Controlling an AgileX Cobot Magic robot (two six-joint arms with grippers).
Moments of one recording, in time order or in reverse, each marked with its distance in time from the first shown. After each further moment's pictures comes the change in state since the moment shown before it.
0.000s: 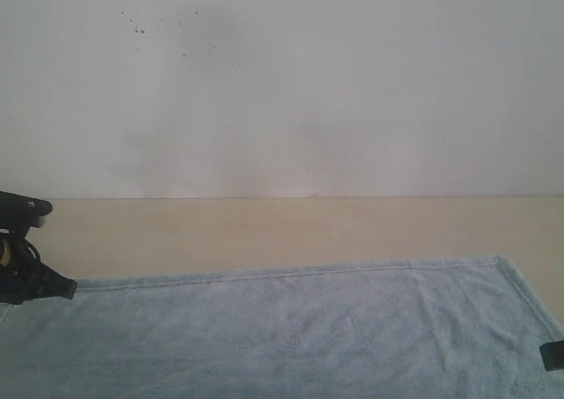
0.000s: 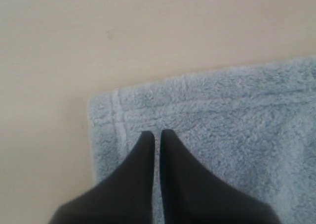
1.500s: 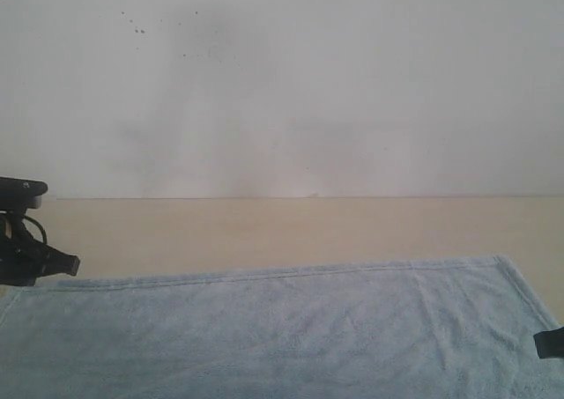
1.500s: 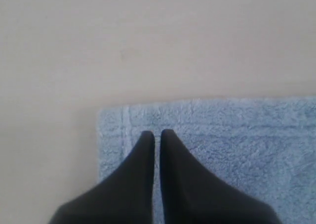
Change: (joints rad) left arm 0.004 0.000 -0.100 -0.270 0.103 0.172; right arm 0.000 0.000 0.000 0.005 -0.060 0.000
